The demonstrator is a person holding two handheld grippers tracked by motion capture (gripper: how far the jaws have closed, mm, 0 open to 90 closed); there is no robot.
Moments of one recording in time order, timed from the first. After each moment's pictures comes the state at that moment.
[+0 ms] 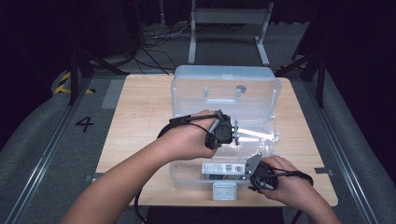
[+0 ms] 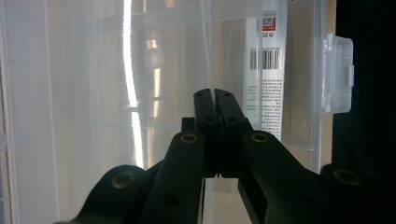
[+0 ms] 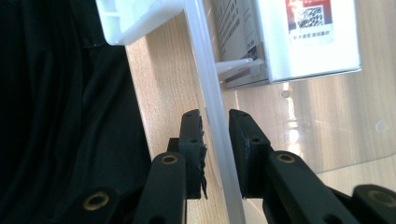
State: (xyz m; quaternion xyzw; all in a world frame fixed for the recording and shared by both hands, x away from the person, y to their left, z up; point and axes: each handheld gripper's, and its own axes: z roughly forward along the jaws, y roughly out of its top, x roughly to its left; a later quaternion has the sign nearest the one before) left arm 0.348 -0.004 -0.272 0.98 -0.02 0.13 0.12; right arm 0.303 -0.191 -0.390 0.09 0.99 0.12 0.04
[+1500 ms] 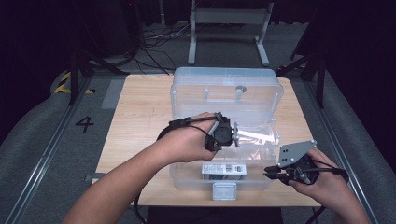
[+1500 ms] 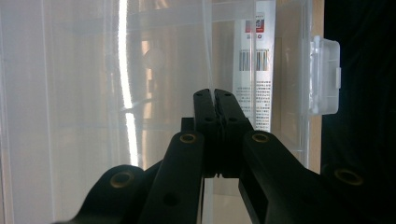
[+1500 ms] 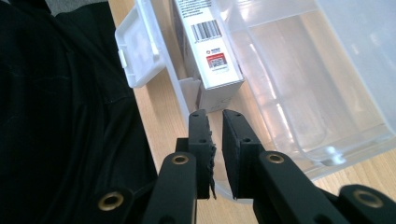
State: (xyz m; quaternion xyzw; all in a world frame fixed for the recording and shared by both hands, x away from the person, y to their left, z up) left arm 0.346 -0.003 -0.274 0.99 -0.02 0.11 0.12; right arm 0.290 -0.250 -0.324 0.15 0.95 0.27 0.09
